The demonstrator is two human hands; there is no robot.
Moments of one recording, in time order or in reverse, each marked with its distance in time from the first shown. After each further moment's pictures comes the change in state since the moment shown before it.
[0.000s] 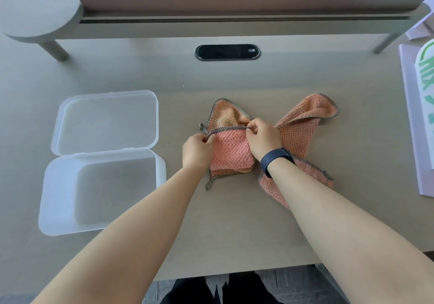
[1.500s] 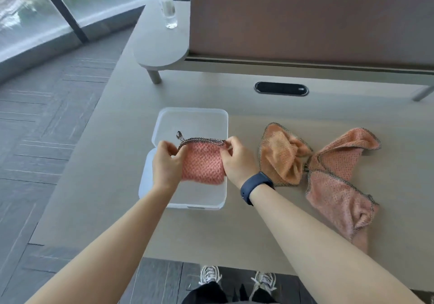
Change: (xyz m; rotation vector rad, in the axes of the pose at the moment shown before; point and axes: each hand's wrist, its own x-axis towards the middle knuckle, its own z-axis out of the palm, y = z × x) left_hand -0.067 -0.083 -0.210 -0.256 0.438 0.120; right_hand -0.124 -0.176 0.058 0.333 -0.135 -0.283
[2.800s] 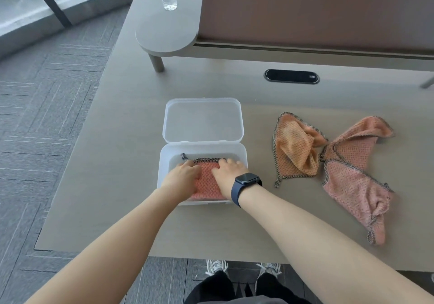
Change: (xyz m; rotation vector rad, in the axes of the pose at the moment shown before) left_hand 0.021 -0.066 -0.017 0.978 -0.740 0.378; right_hand -0.016 0.005 0.076 -1.045 -0.532 -0.284
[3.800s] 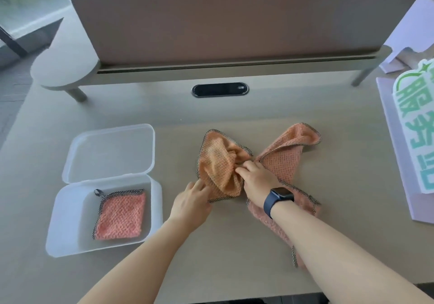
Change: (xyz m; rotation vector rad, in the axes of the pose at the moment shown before) left_hand 0.077 0.225 0.055 0.038 0.193 0.176; right_hand -0.090 0.278 0.075 0.311 0.333 0.192
